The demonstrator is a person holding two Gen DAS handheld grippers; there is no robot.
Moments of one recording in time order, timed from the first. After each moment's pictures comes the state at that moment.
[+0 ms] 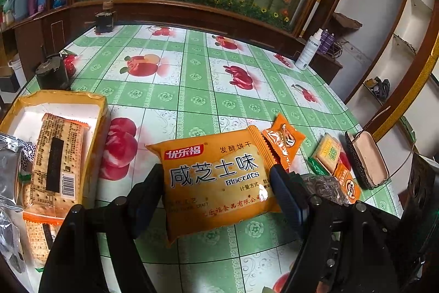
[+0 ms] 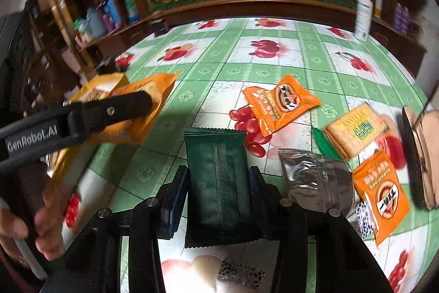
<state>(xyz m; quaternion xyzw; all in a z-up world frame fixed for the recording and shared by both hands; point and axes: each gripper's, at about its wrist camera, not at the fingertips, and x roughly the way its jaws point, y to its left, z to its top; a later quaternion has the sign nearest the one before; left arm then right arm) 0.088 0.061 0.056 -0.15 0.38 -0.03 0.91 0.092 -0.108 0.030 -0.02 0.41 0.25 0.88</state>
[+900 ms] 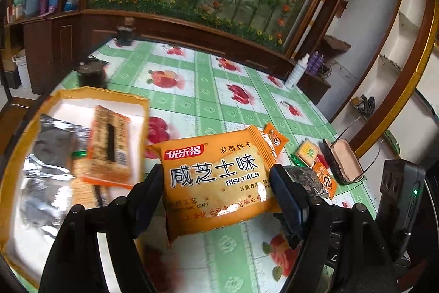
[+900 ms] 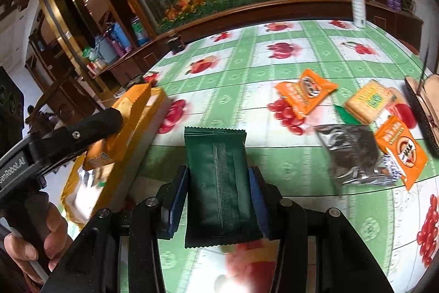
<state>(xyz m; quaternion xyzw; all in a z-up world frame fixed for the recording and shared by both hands) -0.006 0.107 0.091 -0.18 0.33 -0.03 0.93 0.037 -0.085 0.050 0.05 0.40 0.29 0.87</state>
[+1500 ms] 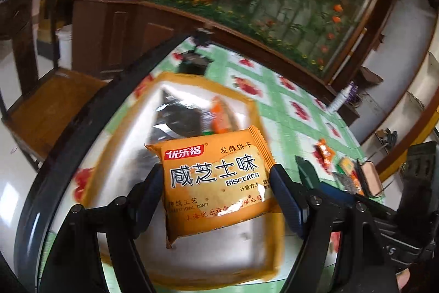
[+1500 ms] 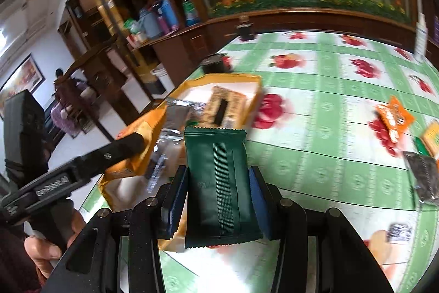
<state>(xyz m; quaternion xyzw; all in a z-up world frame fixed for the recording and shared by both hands) -0.086 0.232 0.062 -0.24 0.32 0.07 0.91 -0.005 0.041 0.064 -0.01 0.39 0.38 0.84</state>
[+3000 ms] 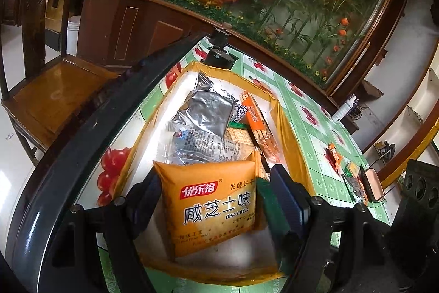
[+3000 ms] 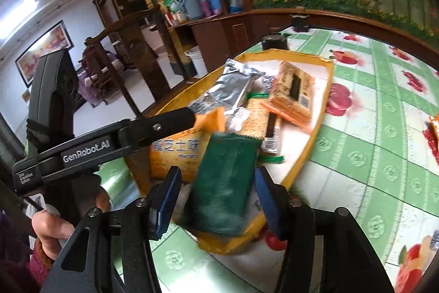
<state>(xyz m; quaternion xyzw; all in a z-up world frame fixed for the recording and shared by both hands) -0.112 0.258 0.027 -0.27 0.29 0.07 0.91 -0.047 0.093 0.026 -0.06 0.37 0.47 0.80</state>
